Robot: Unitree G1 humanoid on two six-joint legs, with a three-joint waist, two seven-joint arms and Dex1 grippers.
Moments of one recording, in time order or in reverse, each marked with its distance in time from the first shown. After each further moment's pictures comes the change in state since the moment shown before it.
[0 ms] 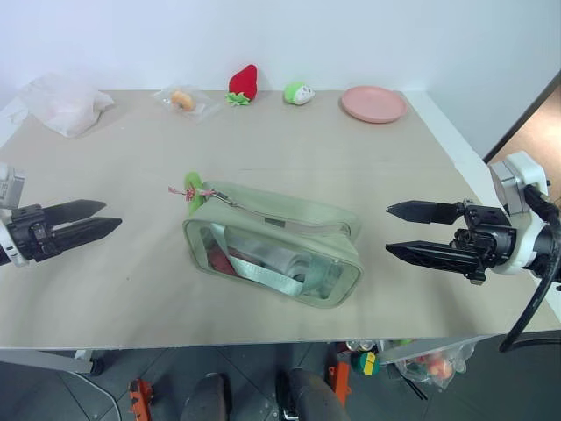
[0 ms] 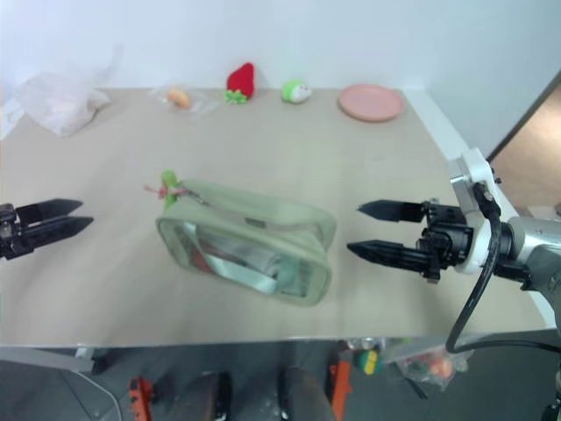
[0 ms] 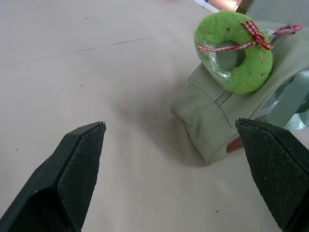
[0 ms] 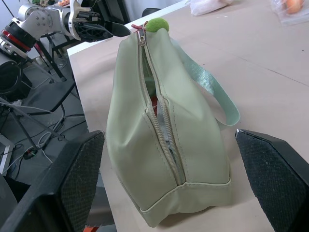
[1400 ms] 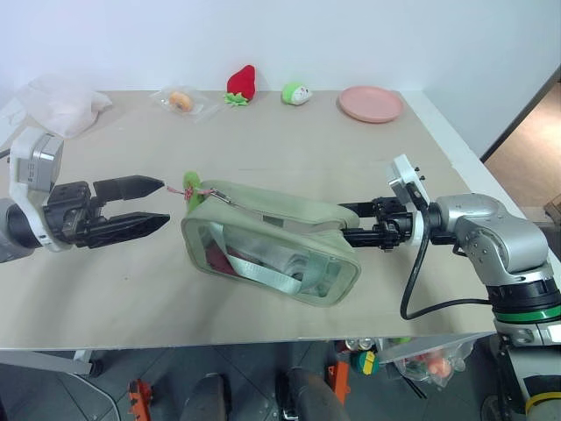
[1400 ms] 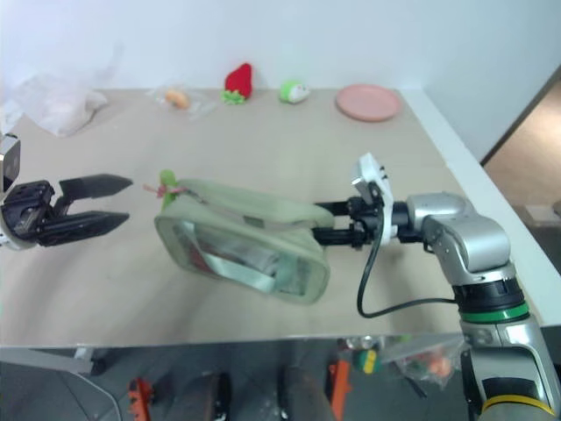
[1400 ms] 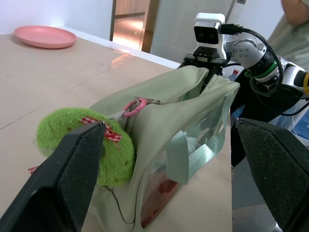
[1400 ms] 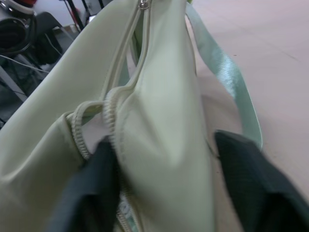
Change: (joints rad) left arm -0.108 -0.077 -0.050 -0.295 -0.206 0.040 -0.003; right arm -0.366 0.232 0.497 0.355 -0.393 -0.290 0.205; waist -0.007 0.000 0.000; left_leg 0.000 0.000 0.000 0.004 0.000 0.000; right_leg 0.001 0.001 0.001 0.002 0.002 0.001
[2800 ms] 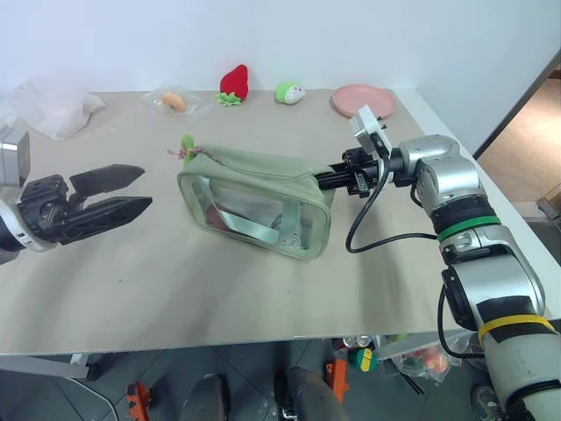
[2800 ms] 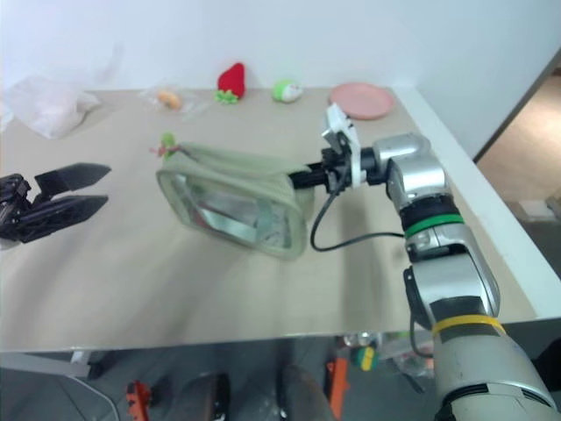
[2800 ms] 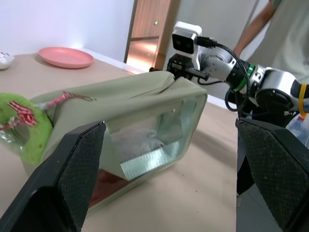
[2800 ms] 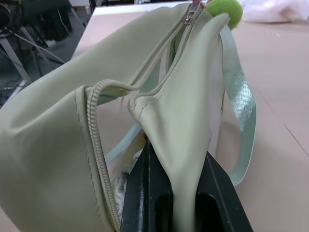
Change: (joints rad) left arm 0.040 -0.013 0.121 -0.018 -0.126 0.050 0.124; right arm -0.540 0.224 0.183 0.835 -0.231 -0.478 0.261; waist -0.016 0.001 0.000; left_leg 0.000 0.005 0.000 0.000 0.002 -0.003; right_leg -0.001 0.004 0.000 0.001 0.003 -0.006
